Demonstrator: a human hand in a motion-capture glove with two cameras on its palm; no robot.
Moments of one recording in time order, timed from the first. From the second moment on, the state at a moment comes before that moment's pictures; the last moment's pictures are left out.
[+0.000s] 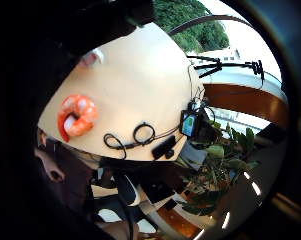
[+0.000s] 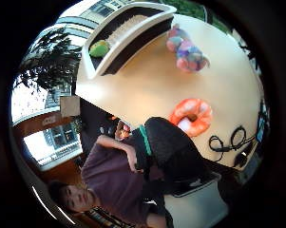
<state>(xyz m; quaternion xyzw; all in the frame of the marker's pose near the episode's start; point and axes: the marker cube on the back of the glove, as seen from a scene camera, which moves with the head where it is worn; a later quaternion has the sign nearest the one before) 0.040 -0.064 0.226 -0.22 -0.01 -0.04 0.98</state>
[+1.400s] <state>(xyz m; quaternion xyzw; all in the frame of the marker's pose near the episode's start) -0.039 -0.143 0.212 -0.10 -0.15 -0.02 0.98</state>
